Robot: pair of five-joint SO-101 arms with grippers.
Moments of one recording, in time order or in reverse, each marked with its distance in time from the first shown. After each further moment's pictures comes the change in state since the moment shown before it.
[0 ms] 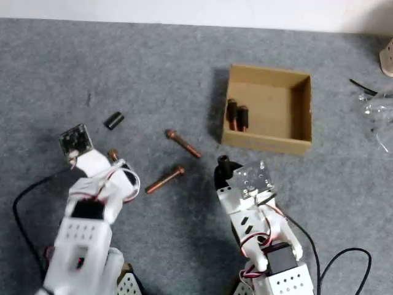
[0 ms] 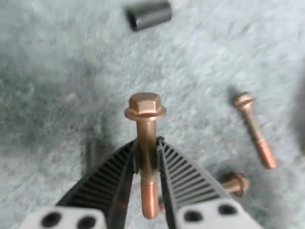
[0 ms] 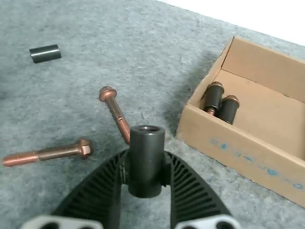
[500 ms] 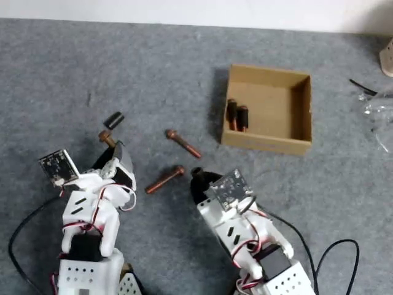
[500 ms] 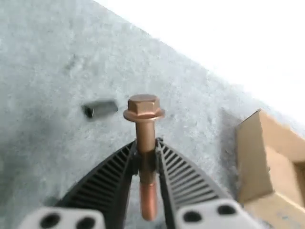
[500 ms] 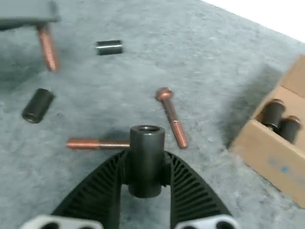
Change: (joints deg) left arm 0.0 -40.9 14.9 -0.1 0.0; right arm -13.2 0.0 0.0 0.5 0.0
